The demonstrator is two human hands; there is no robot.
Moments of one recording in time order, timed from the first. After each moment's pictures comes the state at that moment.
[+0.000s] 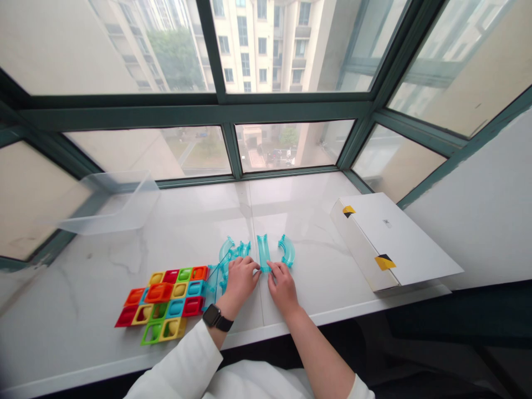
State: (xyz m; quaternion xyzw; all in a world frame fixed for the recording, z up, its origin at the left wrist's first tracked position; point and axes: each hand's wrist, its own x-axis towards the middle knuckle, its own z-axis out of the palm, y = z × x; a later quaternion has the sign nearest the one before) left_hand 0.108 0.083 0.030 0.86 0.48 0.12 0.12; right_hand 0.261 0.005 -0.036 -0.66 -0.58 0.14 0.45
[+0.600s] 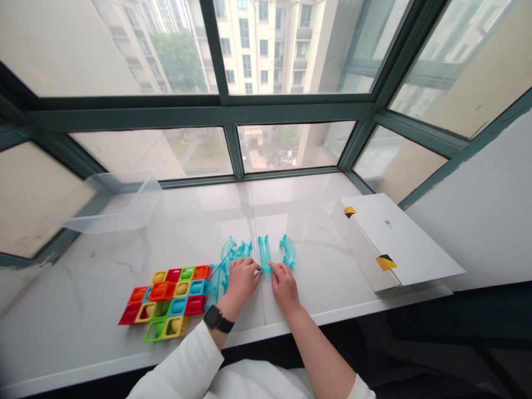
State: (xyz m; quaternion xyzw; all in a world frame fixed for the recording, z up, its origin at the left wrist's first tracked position) left_hand 0.105 0.079 0.031 0.86 0.48 0.11 0.12; right_hand 0.262 0.005 -0.034 -0.65 -0.59 0.13 0.46
